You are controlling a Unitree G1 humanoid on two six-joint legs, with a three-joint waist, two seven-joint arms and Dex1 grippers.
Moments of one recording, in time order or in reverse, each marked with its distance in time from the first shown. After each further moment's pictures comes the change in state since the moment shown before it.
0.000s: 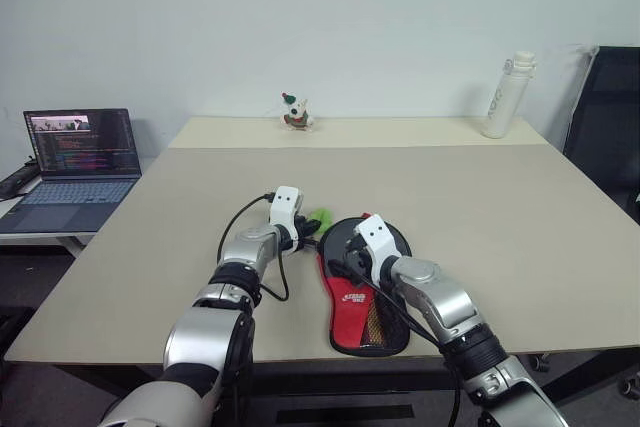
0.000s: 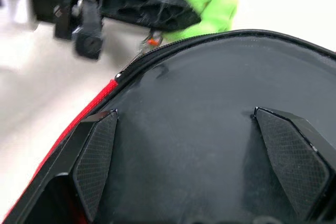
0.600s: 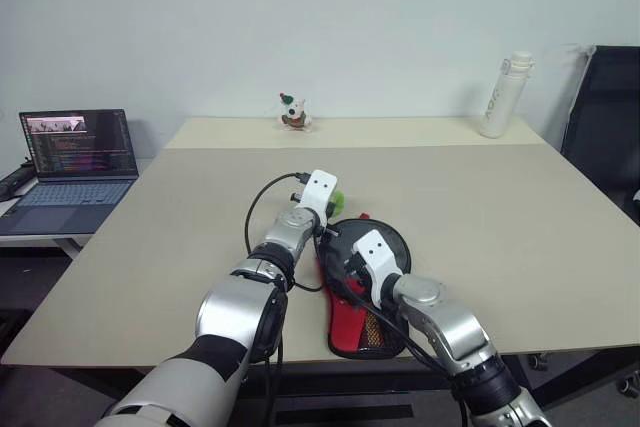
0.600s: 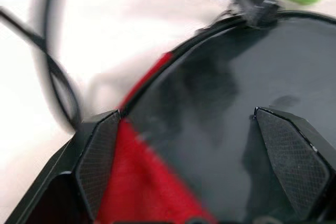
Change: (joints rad) left arm -0.157 -0.132 -0.065 0.190 0.216 -0.179 0.269; right arm 0.180 0.002 0.065 -0.277 -0.029 0.127 0.020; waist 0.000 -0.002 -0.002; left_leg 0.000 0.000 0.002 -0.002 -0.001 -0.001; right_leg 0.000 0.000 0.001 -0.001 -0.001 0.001
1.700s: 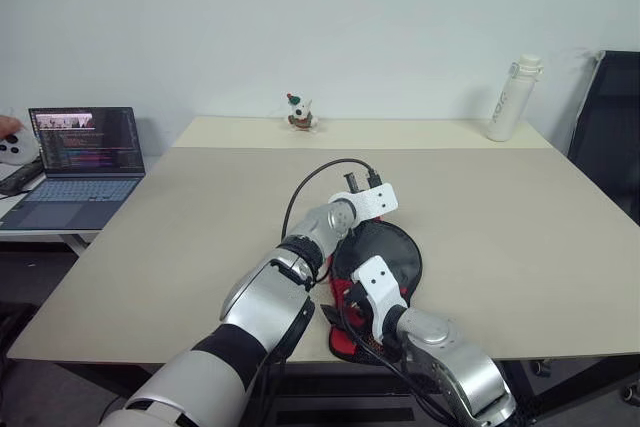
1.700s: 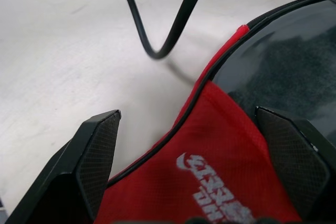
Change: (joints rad) left arm -0.098 -0.077 -0.384 0.045 0.476 -0.185 0.130; right arm 0.217 0.007 0.055 -0.291 -0.005 0.118 -0.074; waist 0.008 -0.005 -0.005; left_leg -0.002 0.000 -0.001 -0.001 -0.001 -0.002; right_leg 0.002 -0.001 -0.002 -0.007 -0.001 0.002
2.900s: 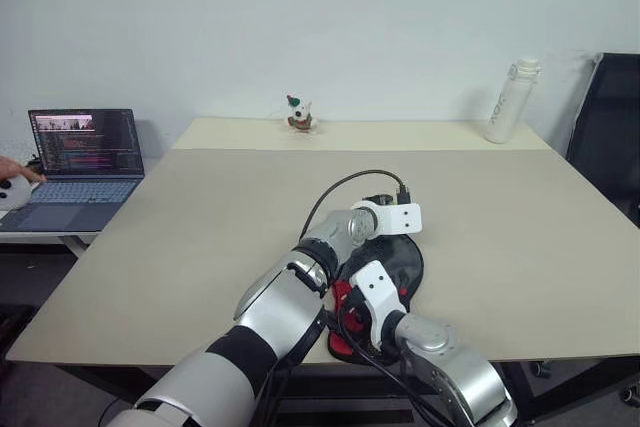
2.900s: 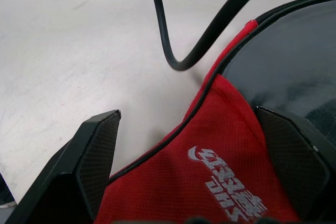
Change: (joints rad) left arm 0.010 -0.070 -0.052 -0.001 0.043 -0.068 -0.138; right arm 0.000 0.001 0.022 -0.007 0.006 0.030 -0.030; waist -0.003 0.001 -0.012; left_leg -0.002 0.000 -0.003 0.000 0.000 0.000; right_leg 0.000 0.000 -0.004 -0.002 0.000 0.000
